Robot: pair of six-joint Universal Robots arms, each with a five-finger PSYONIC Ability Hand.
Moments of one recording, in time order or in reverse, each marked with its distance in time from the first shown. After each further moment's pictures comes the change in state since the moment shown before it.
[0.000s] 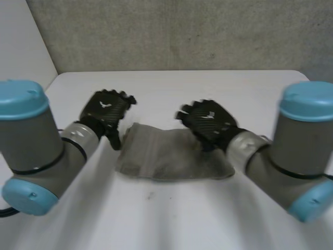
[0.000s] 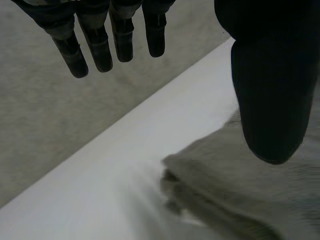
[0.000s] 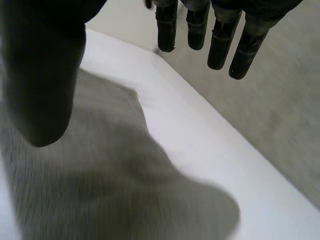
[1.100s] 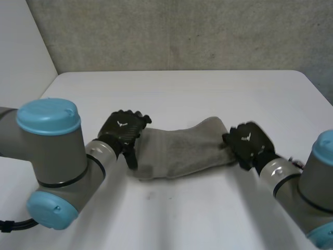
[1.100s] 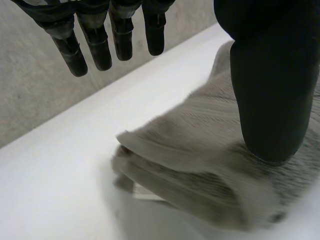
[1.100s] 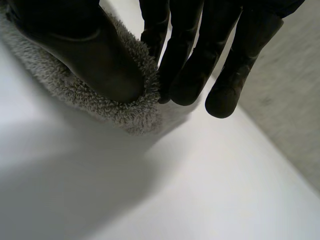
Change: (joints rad) left arm -0.090 -0.100 0.012 -0.018 -0.049 -0.094; right arm -0.218 -0.020 0.392 -0.380 0.000 -0.191; left_hand -0.015 -0.013 -0.014 -0.012 -0.012; right_hand 1.037 1.065 1.097 1.080 1.091
